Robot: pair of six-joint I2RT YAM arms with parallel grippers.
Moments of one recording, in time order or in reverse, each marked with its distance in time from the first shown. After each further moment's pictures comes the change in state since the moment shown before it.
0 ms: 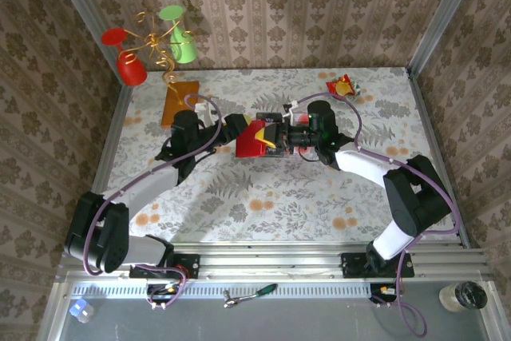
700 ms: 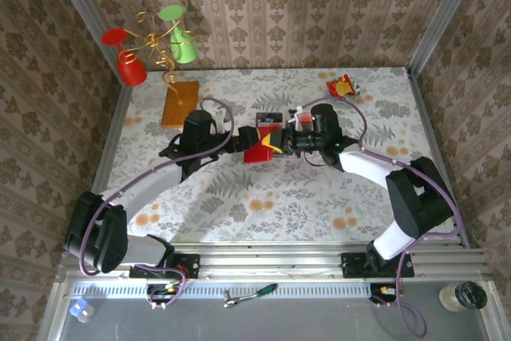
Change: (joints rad) left arm -0.062 0.002 0.074 -0.351 -0.101 0.261; right arm -0.027 -0.014 -0.028 -0.112 0.011 -0.111
